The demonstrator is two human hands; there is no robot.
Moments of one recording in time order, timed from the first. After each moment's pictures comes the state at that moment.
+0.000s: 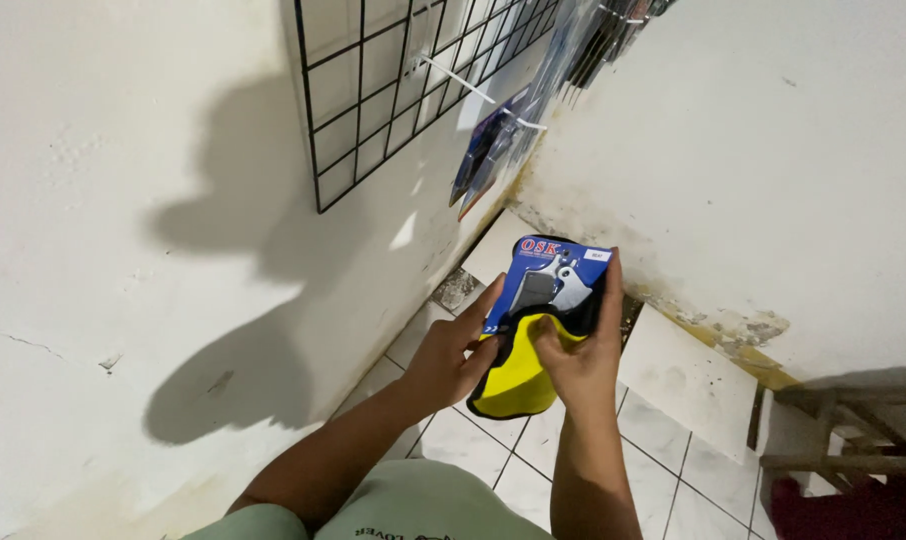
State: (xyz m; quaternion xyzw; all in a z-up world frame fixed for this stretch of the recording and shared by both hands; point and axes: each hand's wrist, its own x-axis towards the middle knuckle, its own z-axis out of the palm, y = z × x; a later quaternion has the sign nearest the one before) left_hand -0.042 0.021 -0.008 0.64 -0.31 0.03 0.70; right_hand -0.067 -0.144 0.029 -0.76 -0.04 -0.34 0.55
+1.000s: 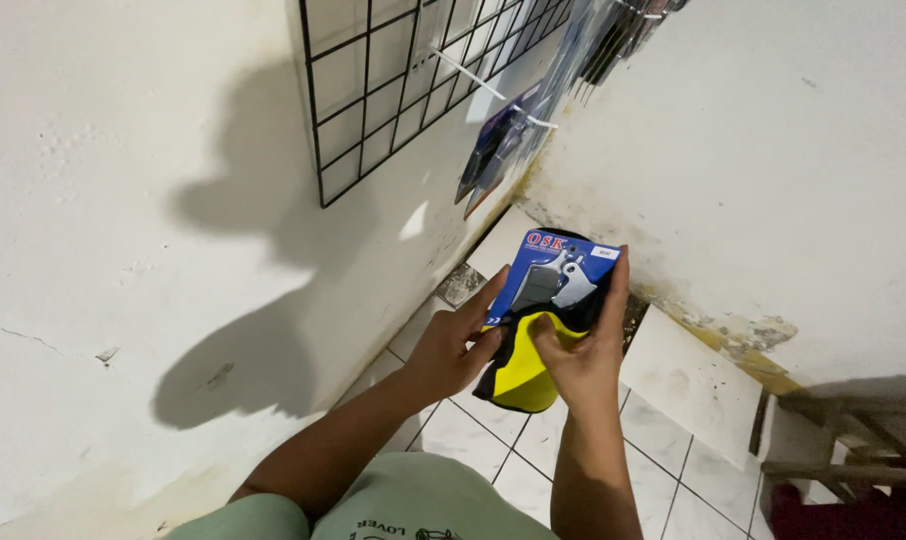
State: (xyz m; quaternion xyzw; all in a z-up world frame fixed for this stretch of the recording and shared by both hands) left_hand -0.029 0.016 -0.022 0.61 -0.32 0.06 0.72; right_hand -0.061 -0.143 0.036 -0.79 -0.05 -0.34 0.51
